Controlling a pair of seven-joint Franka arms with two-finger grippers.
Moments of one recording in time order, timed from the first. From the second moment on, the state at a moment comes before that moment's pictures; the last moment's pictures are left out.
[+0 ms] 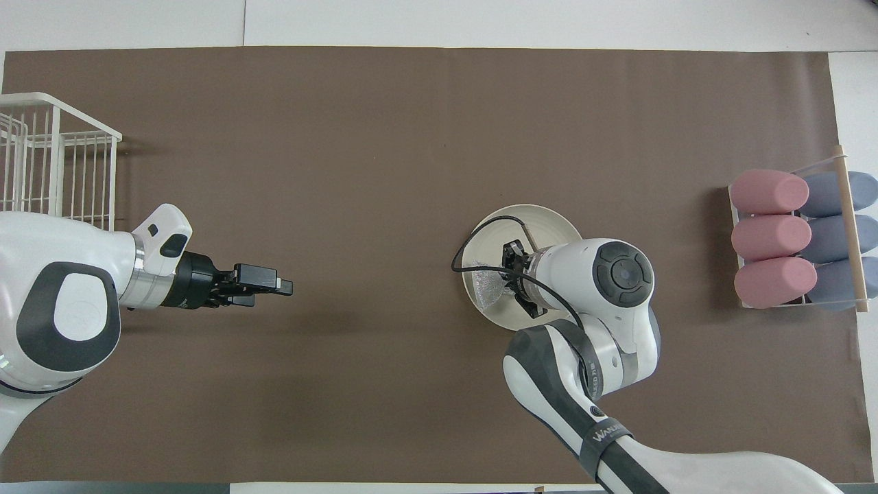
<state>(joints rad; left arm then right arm) -0.07 -0.08 -0.07 -2.28 -0.69 1.99 0.17 0.24 0.15 0.14 -2.27 0.26 2.53 1.28</state>
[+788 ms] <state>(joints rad) -0.07 -0.08 -0.07 -2.28 -0.69 2.00 0.17 0.28 0.15 0.15 -2.27 0.26 2.53 1.36</state>
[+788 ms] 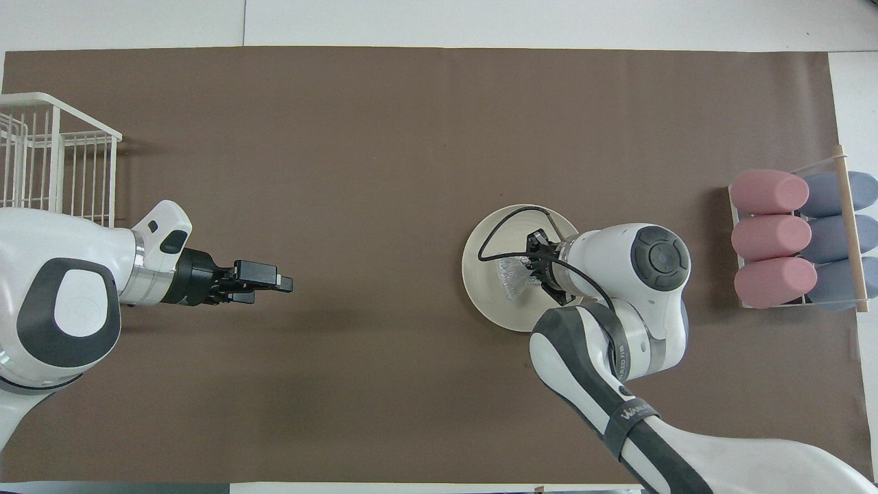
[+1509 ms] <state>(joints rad) -0.07 -0.08 -0.07 -2.28 -0.69 2.01 0.17 0.35 0.15 0.15 -2.26 0.26 2.57 1.53</state>
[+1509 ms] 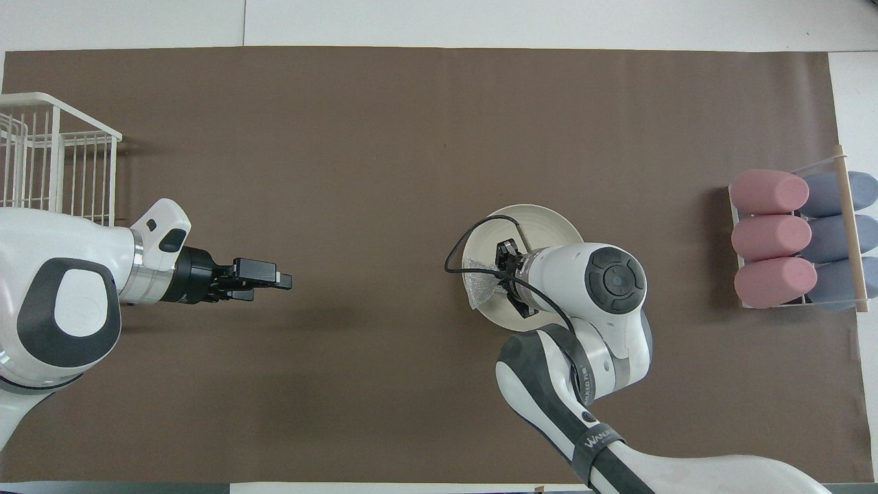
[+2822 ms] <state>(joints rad) -0.08 -0.07 -0.09 -2.23 -1.28 1.81 0.37 0.55 0.22 0.15 -1.61 0.05 1.94 2.12</state>
